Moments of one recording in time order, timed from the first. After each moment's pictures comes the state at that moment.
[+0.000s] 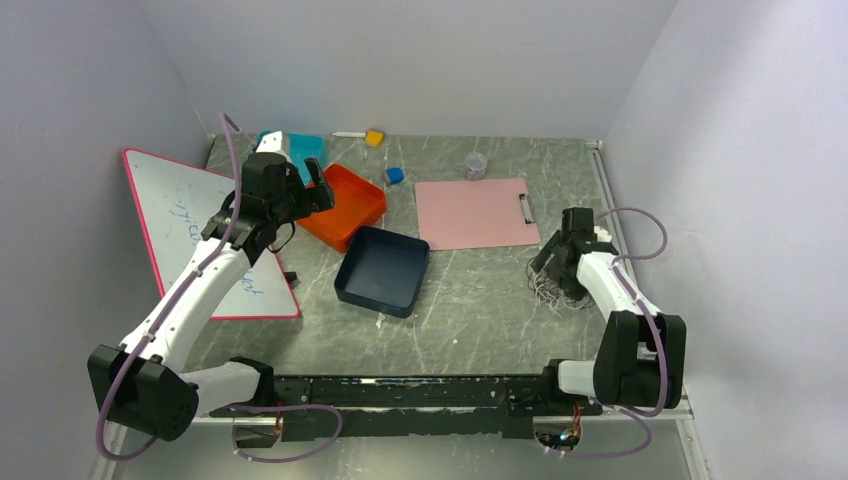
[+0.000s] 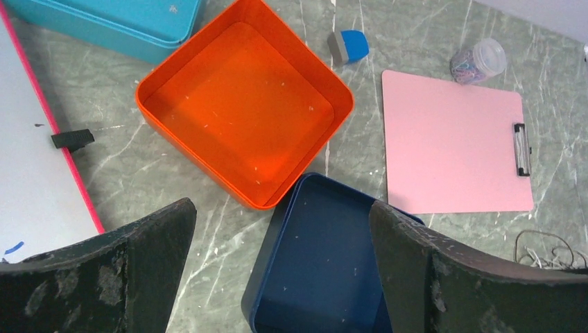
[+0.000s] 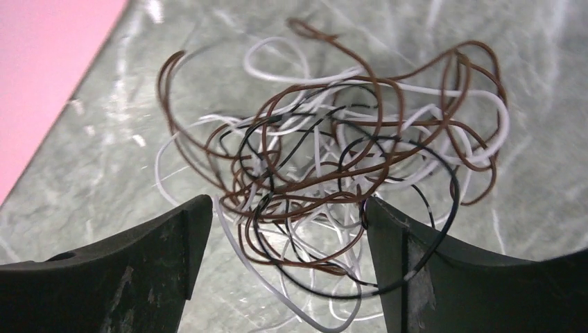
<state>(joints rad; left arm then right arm) -0.31 1.19 1.09 -0.42 -0.15 -0.49 -0.07 1.31 0.74 -0.59 0.22 0.60</state>
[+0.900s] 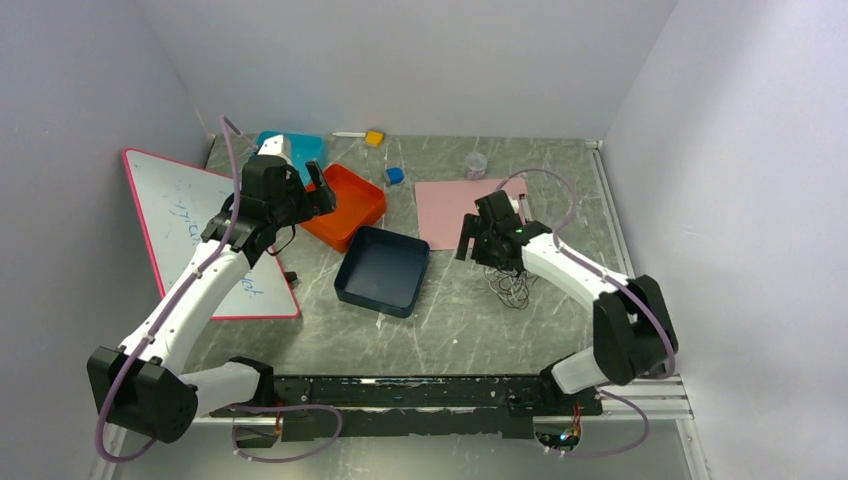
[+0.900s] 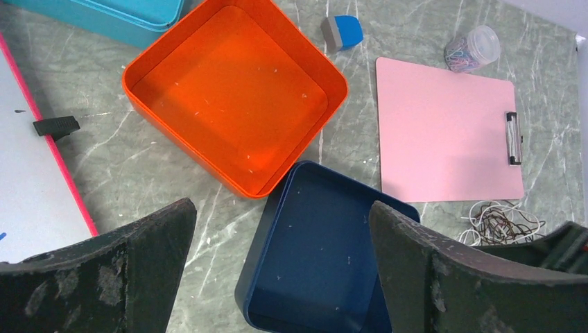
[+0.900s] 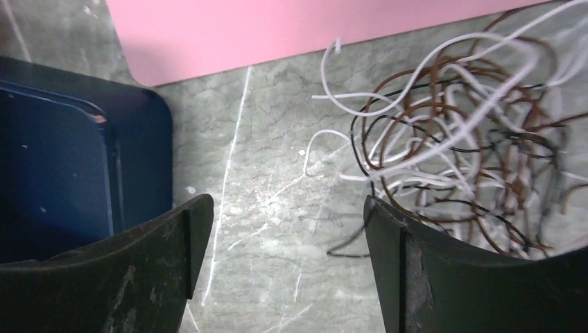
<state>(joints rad) -0.31 1.18 1.07 -0.43 -0.12 -0.52 0.47 1.49 0.91 -0.44 0.09 0.60</state>
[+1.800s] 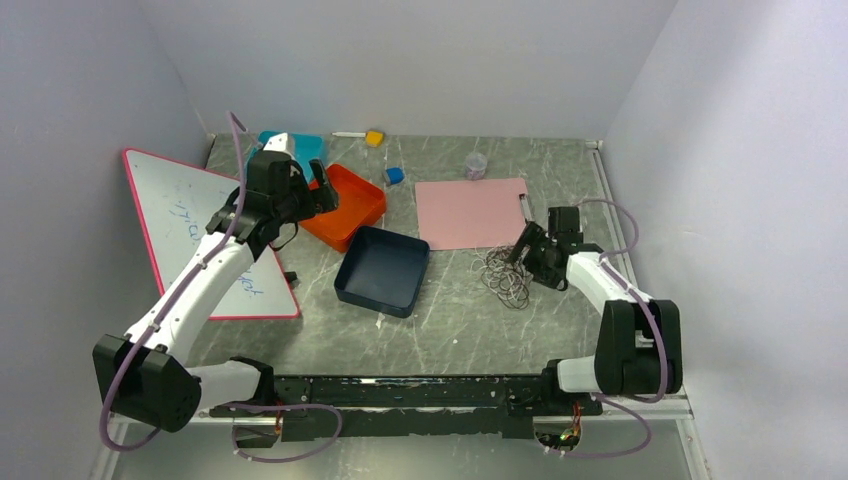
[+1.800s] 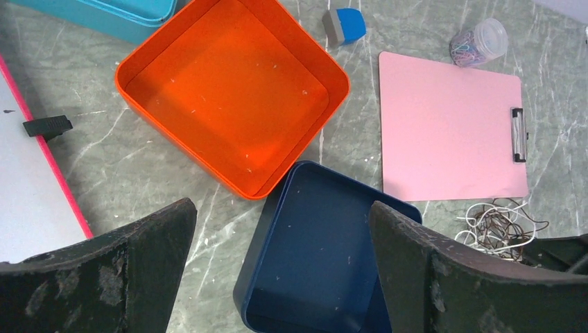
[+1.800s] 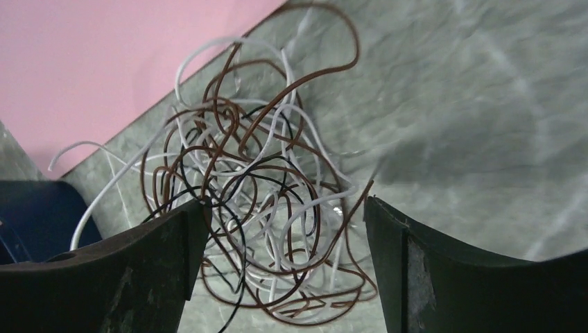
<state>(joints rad) -0.31 1.22 1.10 -0.45 -0.11 -0.51 0.01 1.34 0.72 -0.37 -0.05 0.55</state>
